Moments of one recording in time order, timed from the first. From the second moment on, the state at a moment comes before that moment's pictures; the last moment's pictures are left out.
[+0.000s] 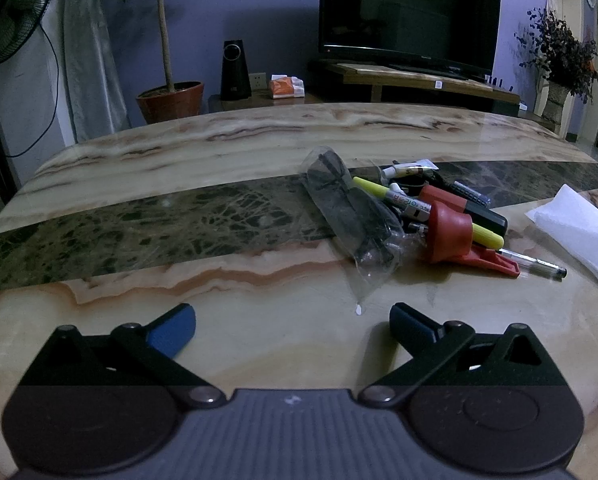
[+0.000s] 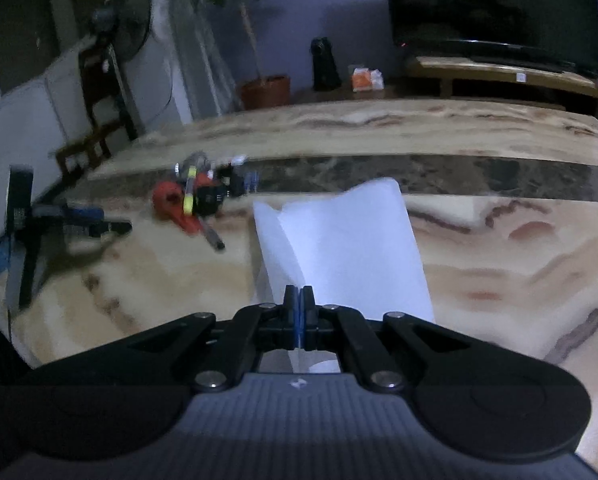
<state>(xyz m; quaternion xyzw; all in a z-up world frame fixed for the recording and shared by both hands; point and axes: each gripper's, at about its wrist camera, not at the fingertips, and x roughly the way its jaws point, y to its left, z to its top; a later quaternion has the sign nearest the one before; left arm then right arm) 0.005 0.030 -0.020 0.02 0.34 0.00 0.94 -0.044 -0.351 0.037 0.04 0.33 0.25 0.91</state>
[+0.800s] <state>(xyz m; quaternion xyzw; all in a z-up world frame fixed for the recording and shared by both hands) 0.005 0.030 -0.020 0.02 0.34 0.00 0.94 0.021 -0.332 0.027 -0.03 0.35 0.20 0.91</state>
